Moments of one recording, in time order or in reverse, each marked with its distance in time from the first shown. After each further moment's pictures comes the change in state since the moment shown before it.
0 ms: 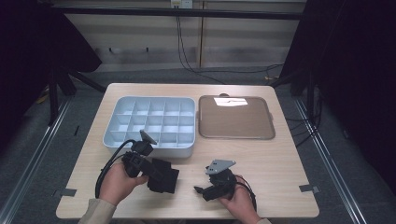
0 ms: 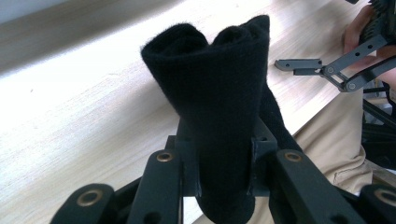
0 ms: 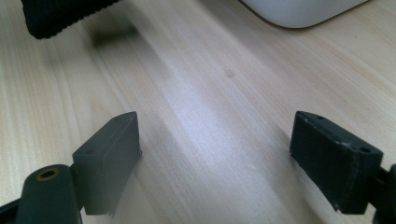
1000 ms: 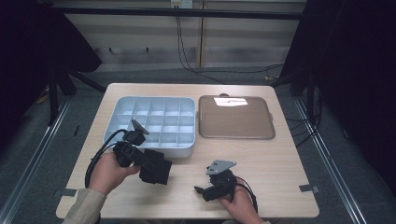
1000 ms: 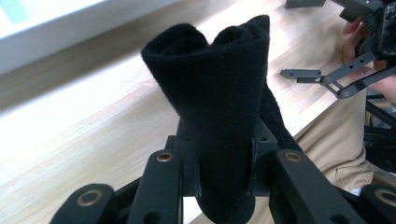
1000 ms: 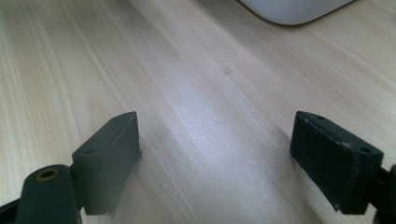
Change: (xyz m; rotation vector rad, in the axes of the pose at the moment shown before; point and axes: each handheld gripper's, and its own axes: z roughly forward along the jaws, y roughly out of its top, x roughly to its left) left arm 0.011 0.011 -0.034 -0.009 0.034 0.000; right arm 0.002 -0.001 -0.001 -0.001 -0.020 0.018
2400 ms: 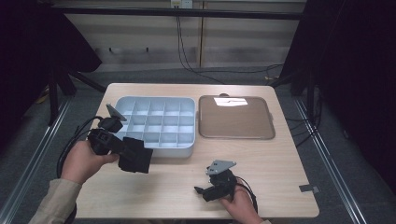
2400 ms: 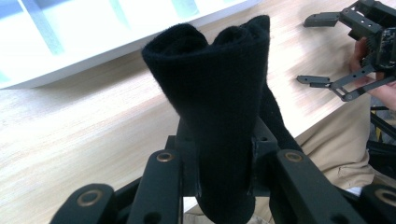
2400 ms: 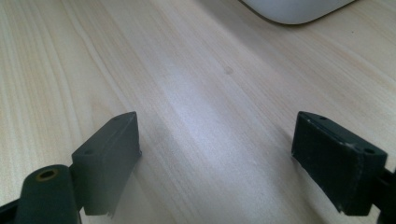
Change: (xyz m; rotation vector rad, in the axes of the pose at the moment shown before) left arm 0.023 -0.004 -0.059 -0.027 0.058 -0.053; right arm 0.000 0.000 0.000 0.000 0.008 -0.001
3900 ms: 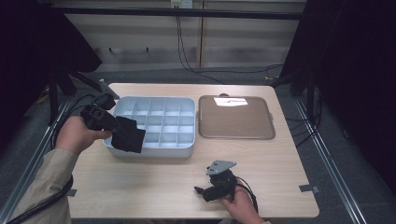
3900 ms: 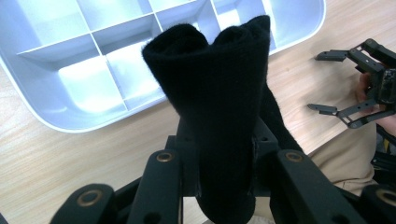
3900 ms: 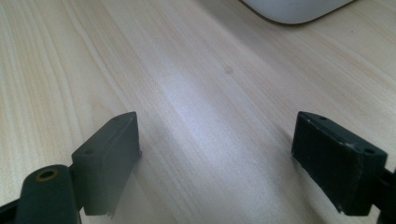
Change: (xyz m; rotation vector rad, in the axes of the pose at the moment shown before) left arm 0.027 0.042 -0.031 0.000 0.035 -0.025; right arm 0.000 0.000 -0.001 0.003 -0.002 -0.001
